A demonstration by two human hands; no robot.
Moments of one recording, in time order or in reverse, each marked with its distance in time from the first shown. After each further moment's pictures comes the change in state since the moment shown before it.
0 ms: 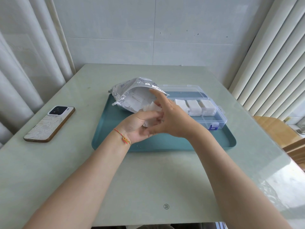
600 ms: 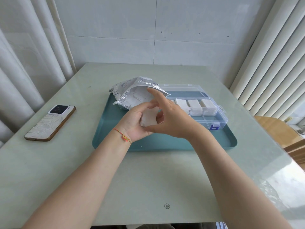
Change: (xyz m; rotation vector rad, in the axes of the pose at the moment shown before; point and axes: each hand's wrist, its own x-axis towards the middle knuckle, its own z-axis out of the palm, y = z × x) left_hand -0.001 0.006 0.003 -0.189 0.020 0.020; right_hand 0.001 0.000 0.006 -0.041 0.009 -0.037
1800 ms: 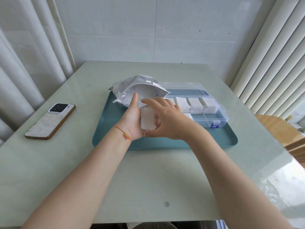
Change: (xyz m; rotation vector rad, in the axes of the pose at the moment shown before) left_hand 0.003 0.000 -0.005 -0.002 0.225 -0.075; right_hand -0.002 -0.003 0.007 -0.269 -0.058 -0.009
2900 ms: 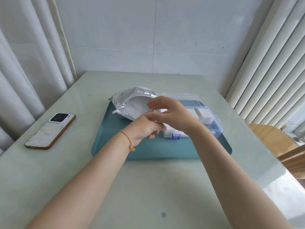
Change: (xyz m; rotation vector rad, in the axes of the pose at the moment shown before) left_hand 0.001 0.000 0.020 0.806 0.001 0.317; right_hand 0.022 0.019 -0.028 0.644 0.125 0.082
